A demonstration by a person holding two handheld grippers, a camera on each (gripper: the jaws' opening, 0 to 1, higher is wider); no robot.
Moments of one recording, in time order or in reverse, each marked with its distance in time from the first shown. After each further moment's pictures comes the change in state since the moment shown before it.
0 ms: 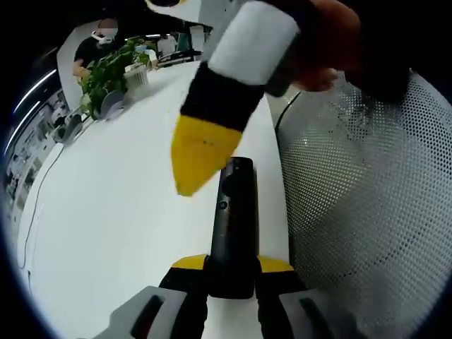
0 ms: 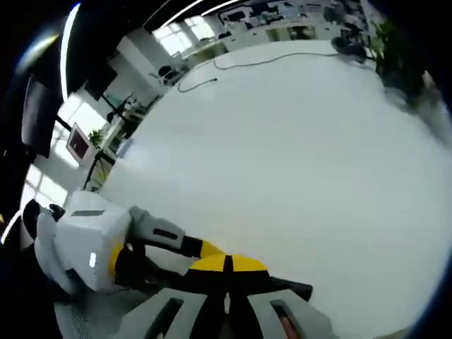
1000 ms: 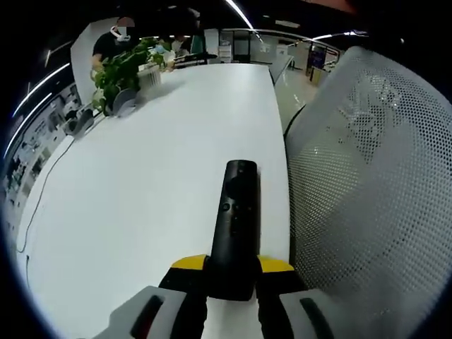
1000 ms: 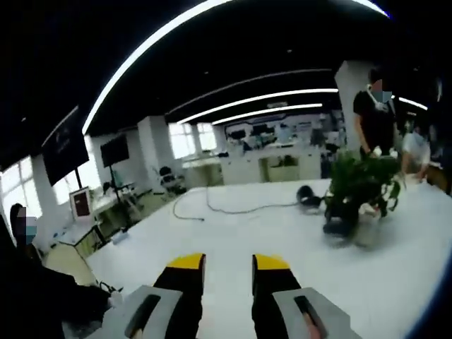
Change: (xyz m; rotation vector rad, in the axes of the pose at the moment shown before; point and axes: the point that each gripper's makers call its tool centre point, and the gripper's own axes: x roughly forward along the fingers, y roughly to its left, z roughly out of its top) left arm 0.001 -0.001 0.002 -0.064 -0.031 0.058; right arm -0.211 -0.011 0.123 -0.184 -0.720 -0.148
